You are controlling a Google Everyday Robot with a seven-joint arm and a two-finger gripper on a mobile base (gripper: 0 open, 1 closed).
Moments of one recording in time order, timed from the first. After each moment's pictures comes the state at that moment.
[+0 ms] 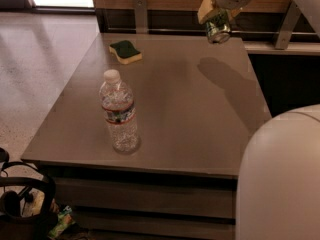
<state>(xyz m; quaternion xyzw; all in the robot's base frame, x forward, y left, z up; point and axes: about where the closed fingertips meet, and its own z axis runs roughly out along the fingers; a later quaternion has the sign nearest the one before) 0.754 -0.166 0.974 -0.09 0.94 0.07 0.33</state>
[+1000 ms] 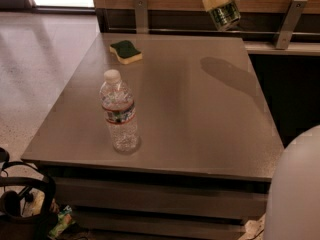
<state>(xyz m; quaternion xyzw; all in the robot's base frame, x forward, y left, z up) 0.752 -0.173 1.014 -0.27 0.86 0.10 0.42</state>
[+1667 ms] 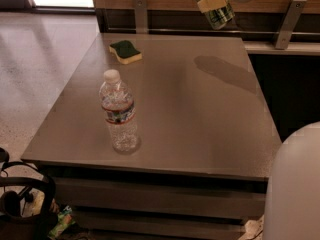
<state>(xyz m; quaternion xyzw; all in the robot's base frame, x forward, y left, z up) 0.764 -0.159 1.014 -0.38 0.79 0.12 0.46</state>
